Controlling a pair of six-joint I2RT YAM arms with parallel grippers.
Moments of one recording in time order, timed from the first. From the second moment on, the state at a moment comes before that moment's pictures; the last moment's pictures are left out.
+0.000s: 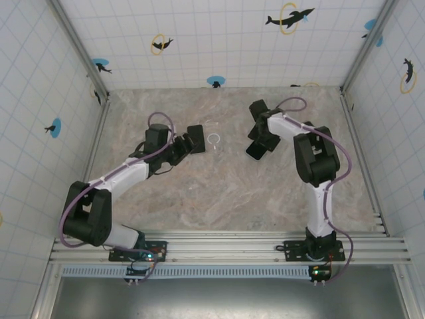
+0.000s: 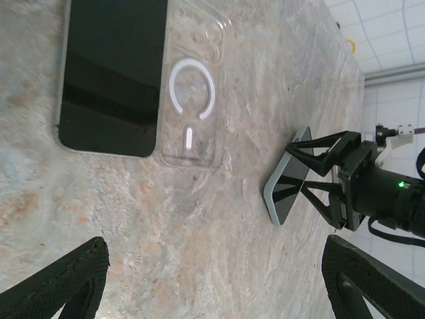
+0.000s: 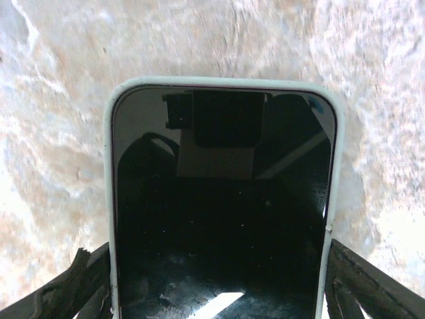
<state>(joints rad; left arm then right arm) -0.38 1.45 0.80 -0.05 0.39 -0.90 0.40 2.12 1.55 -0.74 0.14 0.97</state>
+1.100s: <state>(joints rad) -0.75 1.79 1.21 0.05 0.32 -0.78 0.31 1.61 1.00 -0.06 -0.27 1.06</state>
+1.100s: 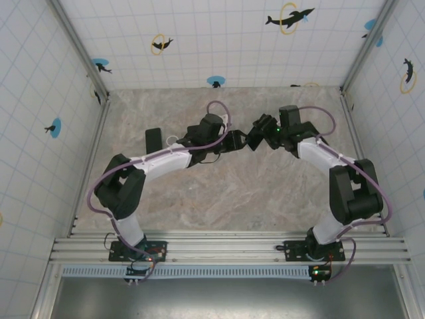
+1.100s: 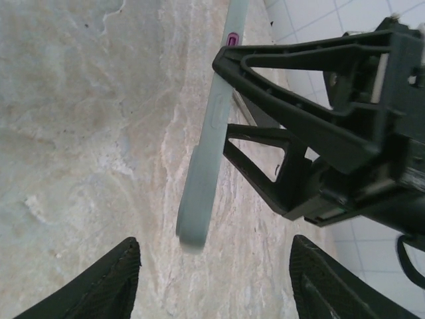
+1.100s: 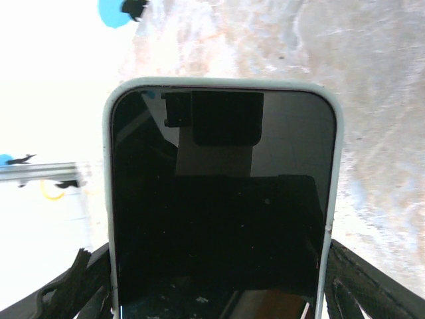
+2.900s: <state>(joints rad) -0.58 1.62 1.29 -0.17 0.74 -0.64 0.19 1.41 0.70 0.54 -0.73 0.99</state>
